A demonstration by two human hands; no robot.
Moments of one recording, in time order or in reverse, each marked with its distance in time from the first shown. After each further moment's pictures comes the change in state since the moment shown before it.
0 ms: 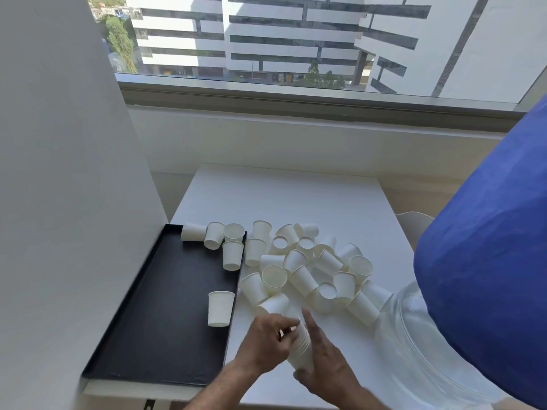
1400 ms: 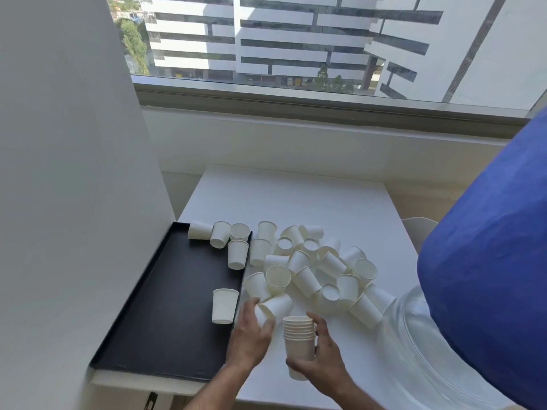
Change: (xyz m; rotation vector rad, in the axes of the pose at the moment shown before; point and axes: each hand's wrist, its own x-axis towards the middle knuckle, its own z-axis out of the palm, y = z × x) left_hand -0.010 -0.028 -0.001 -0.087 0.173 -0.536; right_hand 0.006 -0.005 0.009 0.442 0.136 0.118
